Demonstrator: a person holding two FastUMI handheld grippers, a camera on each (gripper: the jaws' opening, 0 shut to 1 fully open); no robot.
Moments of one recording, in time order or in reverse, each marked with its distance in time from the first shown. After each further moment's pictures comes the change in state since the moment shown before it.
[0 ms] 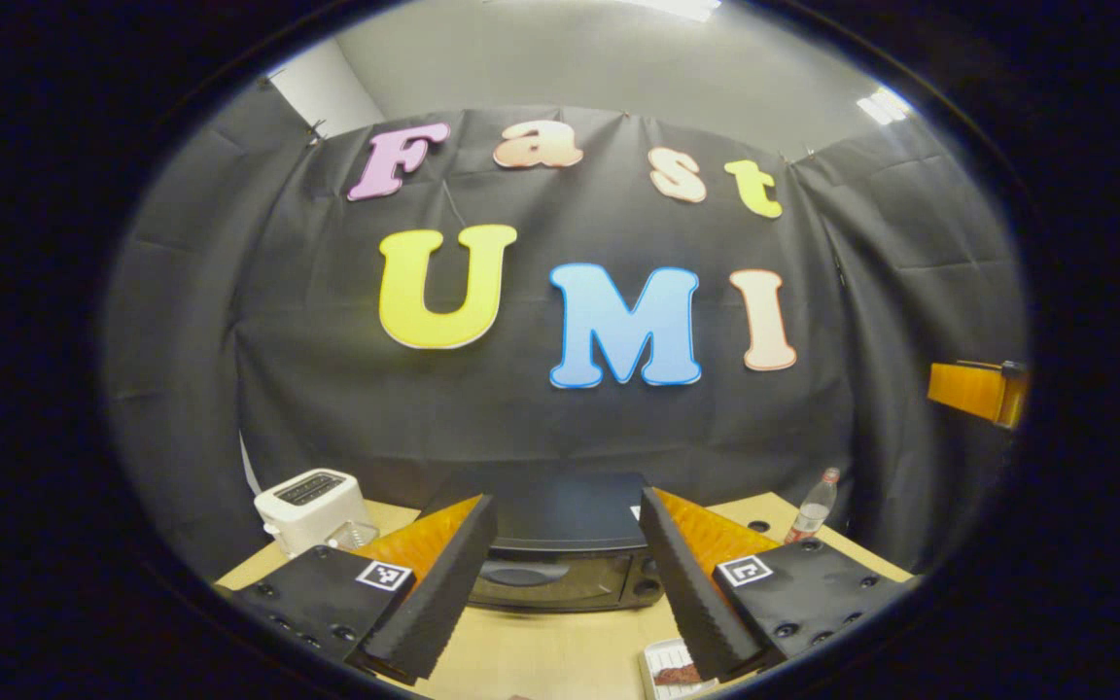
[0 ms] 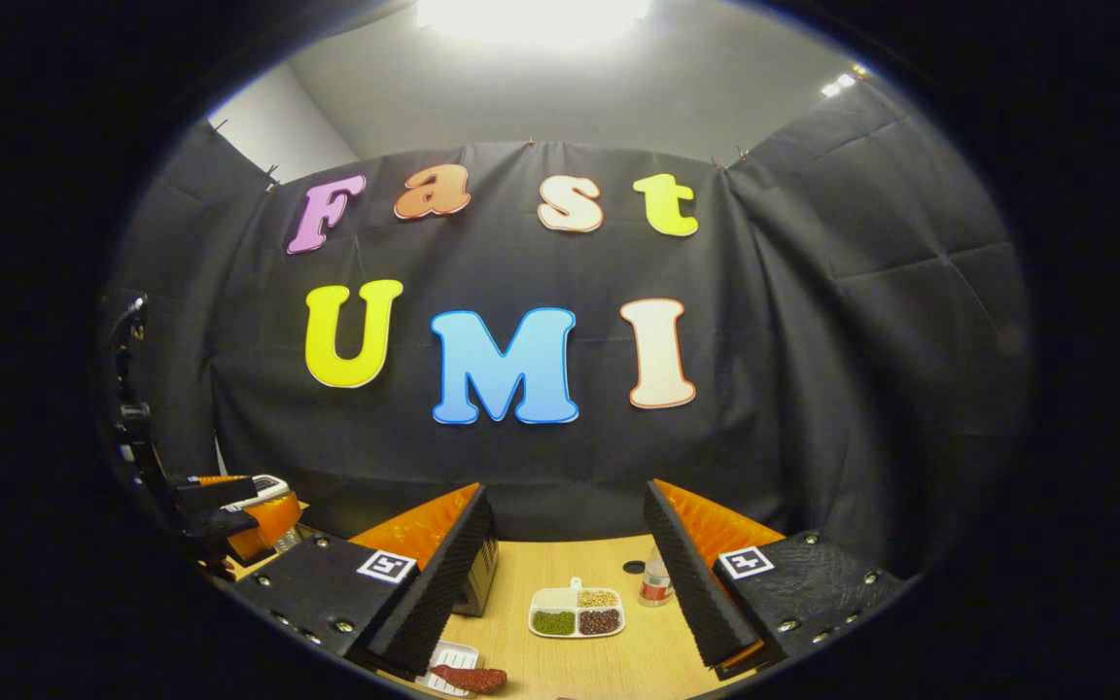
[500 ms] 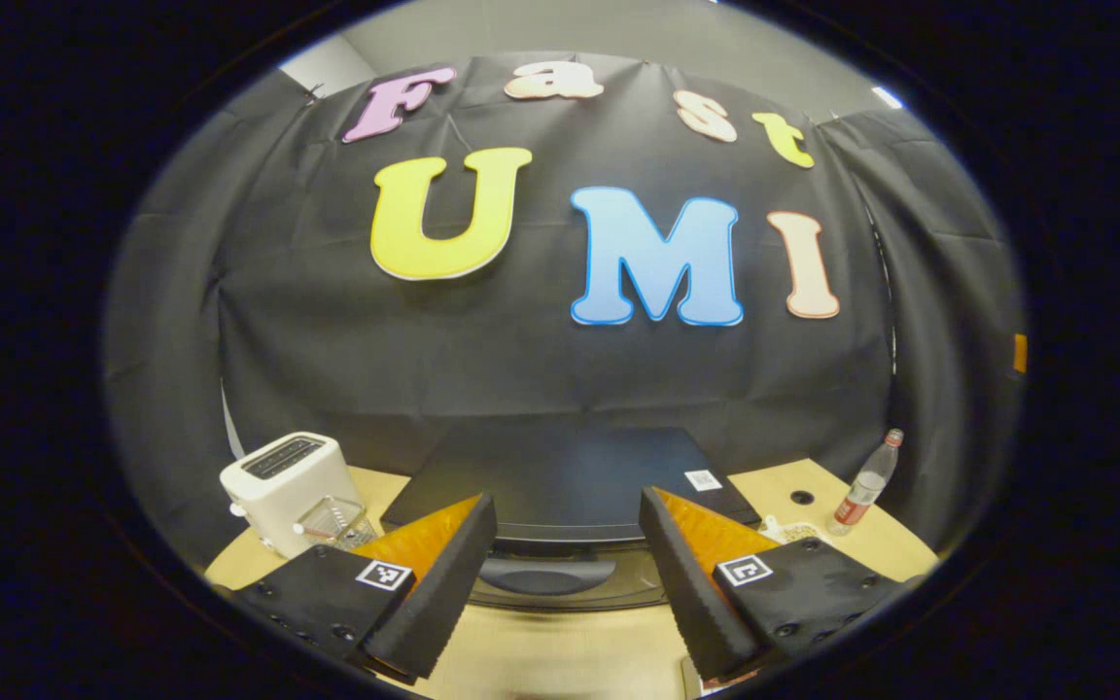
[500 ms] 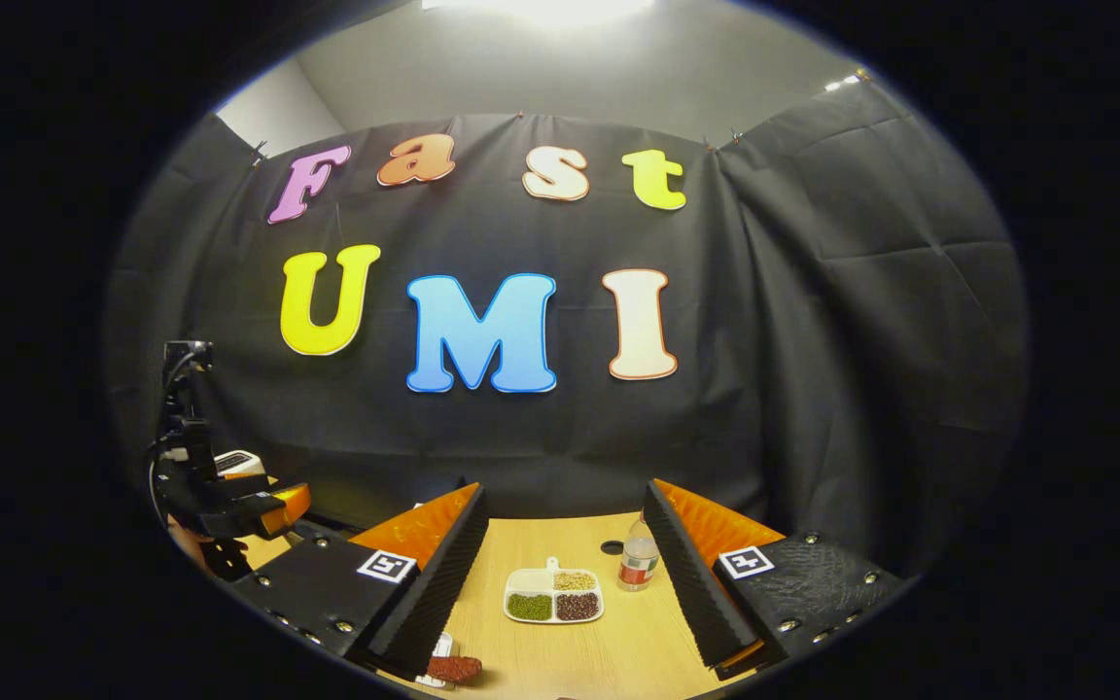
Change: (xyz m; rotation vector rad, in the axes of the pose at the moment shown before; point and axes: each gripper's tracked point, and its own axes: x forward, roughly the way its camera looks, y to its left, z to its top) left arm 0.105 0.025 -0.078 -0.005 0.156 0.005; right arm 0.013 -0.015 -0.025 -0.036 0.056 -0.067
